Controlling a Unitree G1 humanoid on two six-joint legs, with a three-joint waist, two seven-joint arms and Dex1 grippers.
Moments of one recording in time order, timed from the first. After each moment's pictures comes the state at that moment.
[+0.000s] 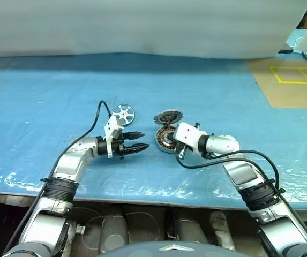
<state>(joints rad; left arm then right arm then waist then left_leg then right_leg) -0.41 0.38 -0.10 0.24 -0.36 0.24 -1.17 -0.37 -0.48 0.29 -0.06 -0.18 0.33 0.81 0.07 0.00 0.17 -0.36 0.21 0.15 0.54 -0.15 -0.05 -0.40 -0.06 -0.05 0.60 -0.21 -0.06</state>
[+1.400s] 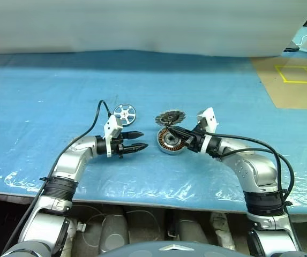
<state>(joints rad) -0.42 0.39 -0.10 0.26 -0.35 0.22 -1.17 -0.31 -0.34 -0.03 -0.22 0.45 0.78 0.71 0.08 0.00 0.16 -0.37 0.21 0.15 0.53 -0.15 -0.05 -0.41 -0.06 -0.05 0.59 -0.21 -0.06</state>
